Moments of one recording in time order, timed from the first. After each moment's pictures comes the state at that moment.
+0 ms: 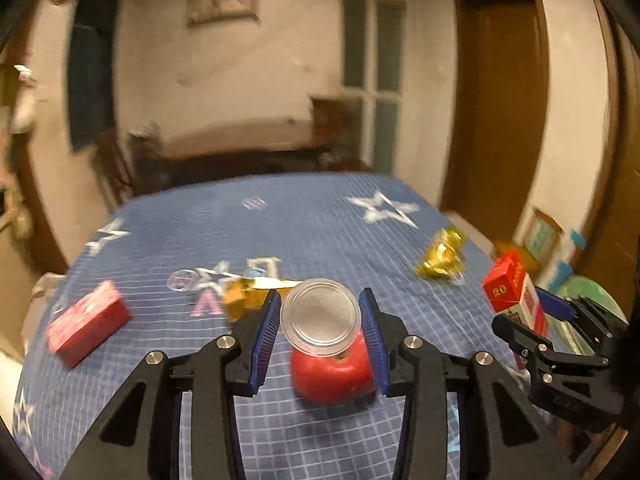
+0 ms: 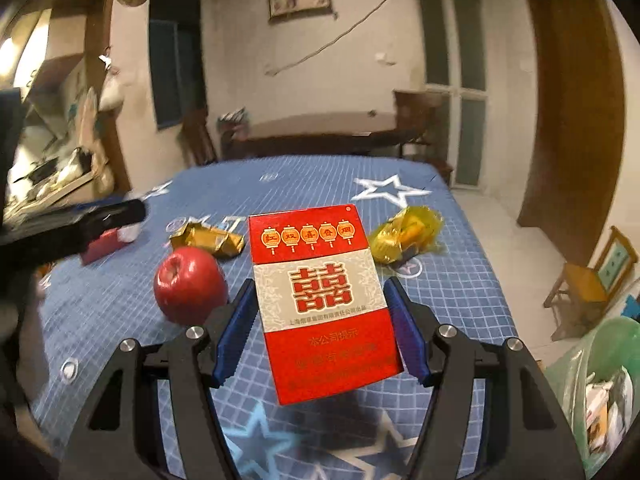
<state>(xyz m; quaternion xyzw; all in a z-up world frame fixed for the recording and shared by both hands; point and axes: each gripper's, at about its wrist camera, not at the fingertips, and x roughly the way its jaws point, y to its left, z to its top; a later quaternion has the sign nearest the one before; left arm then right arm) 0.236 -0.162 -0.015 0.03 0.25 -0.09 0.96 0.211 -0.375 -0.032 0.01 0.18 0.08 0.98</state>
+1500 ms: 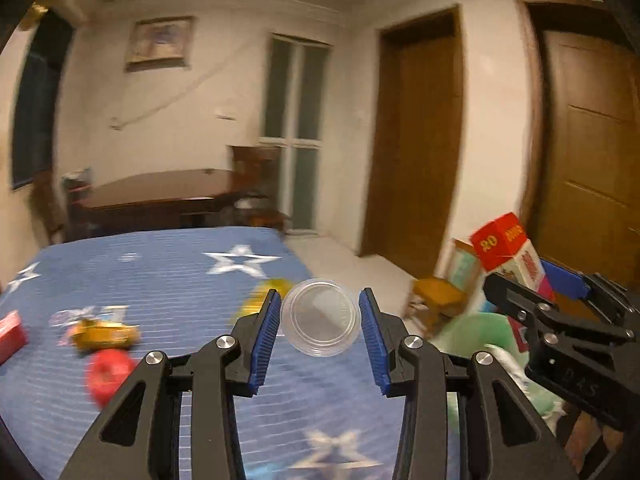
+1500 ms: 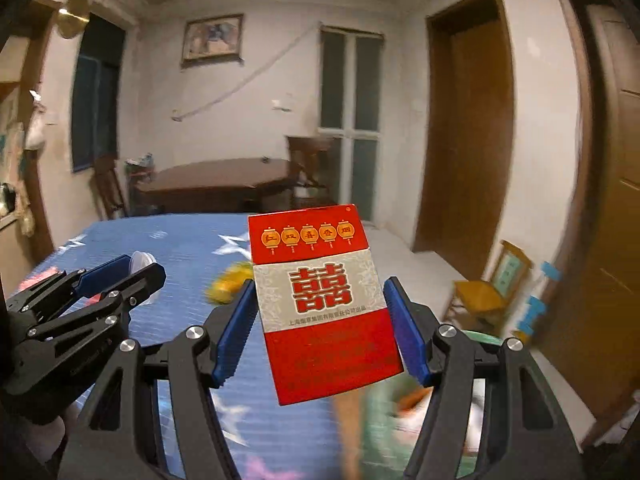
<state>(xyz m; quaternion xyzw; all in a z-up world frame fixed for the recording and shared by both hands) 0.181 -0.352 0.004 0.01 0.19 -0.26 0.95 0.110 -0.496 0.025 0.02 0.13 -0.11 0.98</state>
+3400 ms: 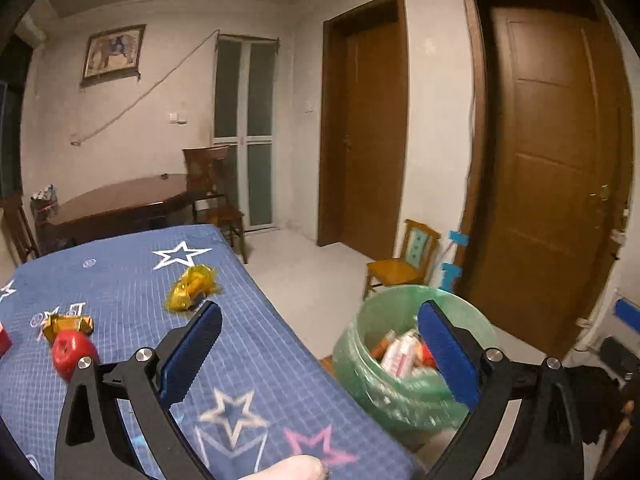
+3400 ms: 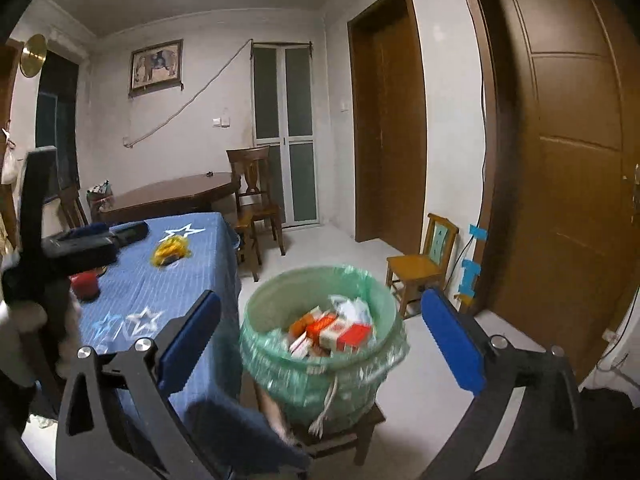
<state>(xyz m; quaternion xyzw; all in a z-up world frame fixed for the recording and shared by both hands) 0.089 -0.434 -0.024 0.05 0.18 -0.32 0.93 -0.103 -0.566 -0.036 0.07 0.10 -0.18 0.98</state>
